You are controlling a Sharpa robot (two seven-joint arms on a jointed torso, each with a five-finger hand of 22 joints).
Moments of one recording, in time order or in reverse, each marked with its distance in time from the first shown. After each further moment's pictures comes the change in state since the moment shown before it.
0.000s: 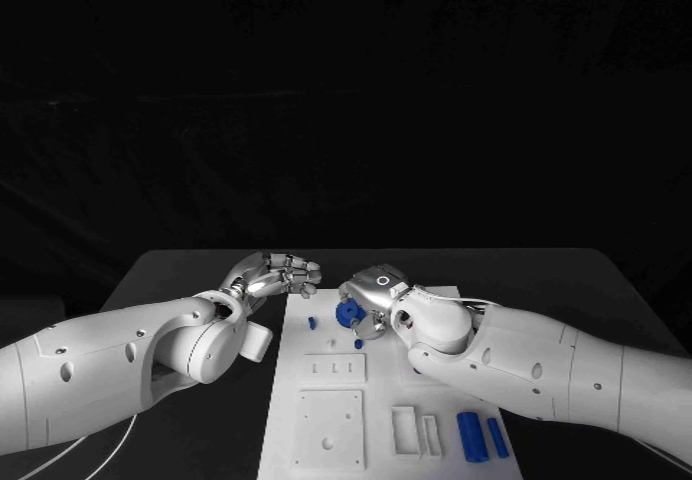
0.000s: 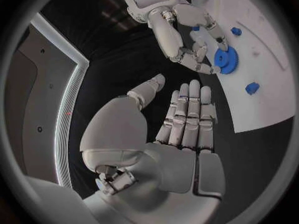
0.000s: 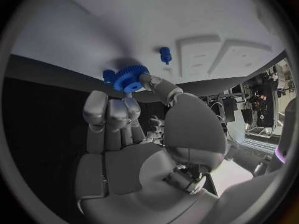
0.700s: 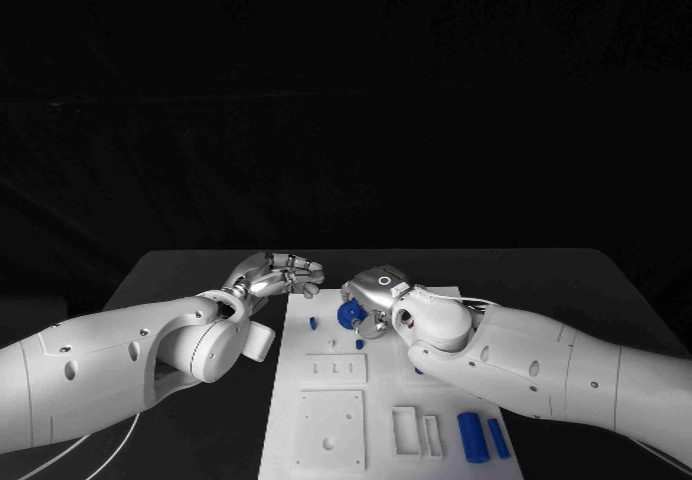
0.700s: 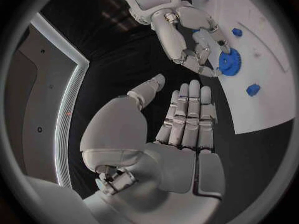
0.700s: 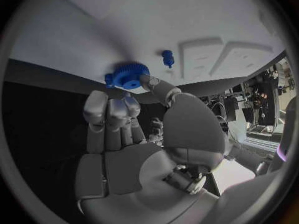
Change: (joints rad) left arm 0.000 0.001 0.000 0.000 0.000 0.000 -0.001; left_hand 0.000 0.000 0.000 0.000 0.000 0.000 0.000 0.000 0.000 0.000 0.000 0.000 0.000 0.000 0.000 0.000 0.001 0.000 0.000 0.000 0.000 0.001; right arm -0.001 0.015 -0.003 -0.031 0.025 0.009 0.014; right_hand 0.009 -0.017 -0.013 0.013 -0.142 -0.094 0.033 -0.070 -0.029 -0.033 0.010 -0.040 -0.030 0.000 0.000 -0.018 0.008 0.000 -0.006 -0.002 0.000 0.000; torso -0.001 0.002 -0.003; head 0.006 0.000
